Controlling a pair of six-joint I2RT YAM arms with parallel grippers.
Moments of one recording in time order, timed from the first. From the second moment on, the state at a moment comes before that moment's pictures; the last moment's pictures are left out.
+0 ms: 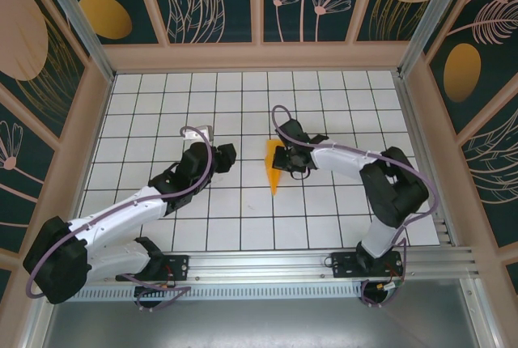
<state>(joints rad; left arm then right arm) -0.74 1.14 0.63 0.00 -0.32 -0.72 0.67 1.69 1.00 -0.37 -0.06 0.74</state>
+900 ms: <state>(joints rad) -0.74 1.01 0.54 -0.04 -0.50 -0.77 0.62 1.46 0.94 -0.49 -0.08 0.54</state>
